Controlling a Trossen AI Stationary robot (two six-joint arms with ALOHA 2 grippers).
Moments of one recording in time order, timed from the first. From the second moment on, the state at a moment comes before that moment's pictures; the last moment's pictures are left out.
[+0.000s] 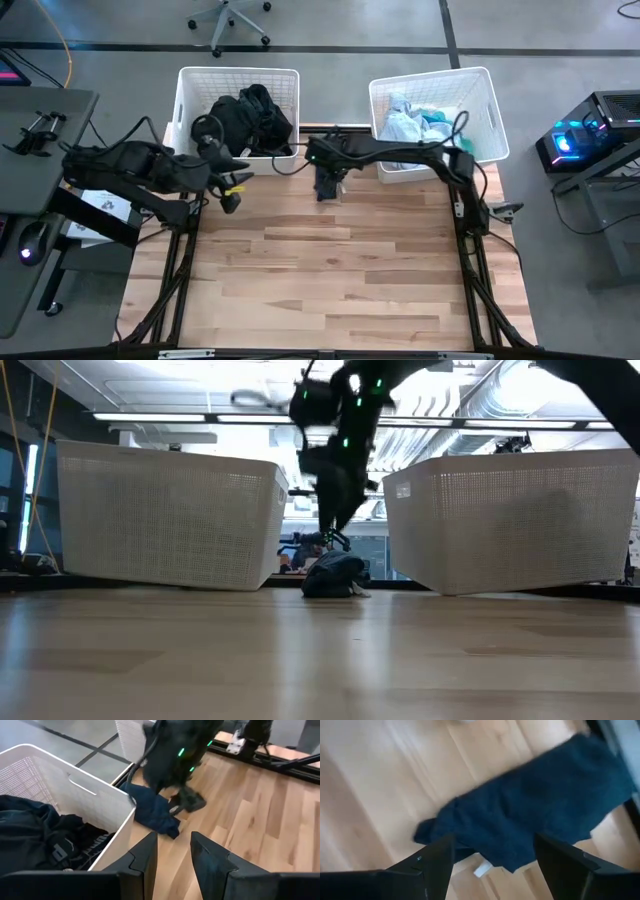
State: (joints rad) left arm -0.23 1.08 1.44 -1.11 -0.62 -0.47; right arm -0.24 2.08 1.82 -0.96 0.21 0.18
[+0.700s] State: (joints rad) left arm -0.28 1.06 1.44 -1.10 -0.62 -0.49; right arm -0.24 2.30 1.79 -0.91 0.10 0.13
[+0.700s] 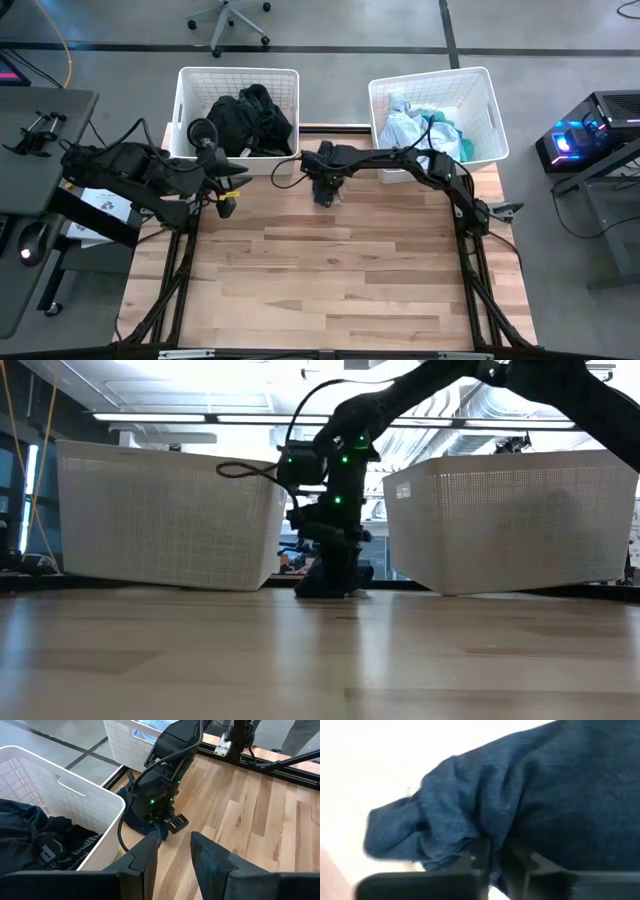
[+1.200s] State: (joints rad) left arm -0.28 1.01 1.44 -1.10 -0.65 -0.48; right arm -0.16 2.08 1.78 -1.03 -0.29 0.07
